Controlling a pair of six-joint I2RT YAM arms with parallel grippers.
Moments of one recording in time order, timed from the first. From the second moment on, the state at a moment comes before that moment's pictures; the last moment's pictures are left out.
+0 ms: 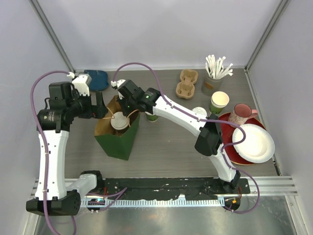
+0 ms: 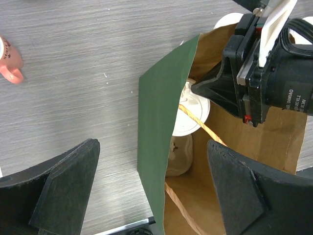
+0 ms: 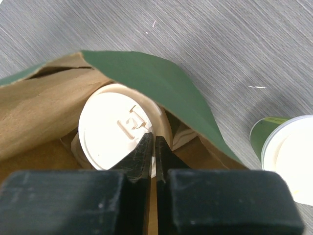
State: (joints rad) left arm 0.03 1.06 1.43 -1.08 0.29 0.02; right arm 0.99 2.17 2.20 -0.79 0.03 0.27
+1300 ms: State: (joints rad) left arm 0.03 1.02 1.40 -1.14 0.35 0.08; right arm 1.00 1.73 2.02 -0.55 0.02 0.09
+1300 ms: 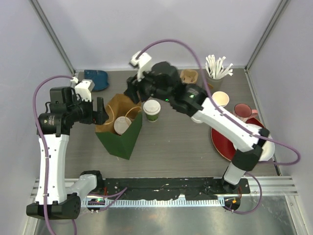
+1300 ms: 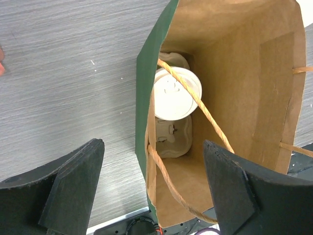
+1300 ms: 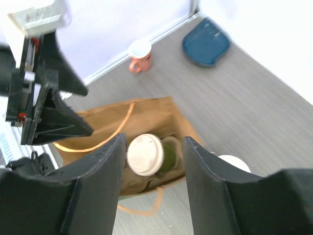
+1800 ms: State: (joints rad) left arm 0.03 1.01 1.39 -1.17 0.35 0.08; right arm 0.63 1.64 1.54 -0.46 -0.29 -0.05
